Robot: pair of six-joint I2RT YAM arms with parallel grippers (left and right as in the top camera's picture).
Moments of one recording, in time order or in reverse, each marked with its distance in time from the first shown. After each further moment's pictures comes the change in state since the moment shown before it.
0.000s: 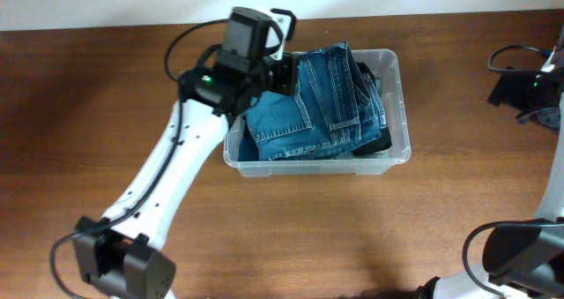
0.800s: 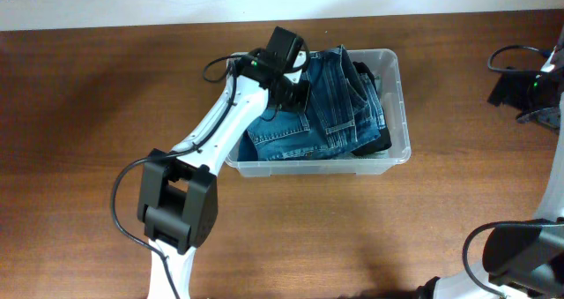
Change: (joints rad) left arm -0.026 0.375 0.188 -0.233 -0.008 -0.030; right arm 0.000 0.000 0.000 0.000 0.000 0.000
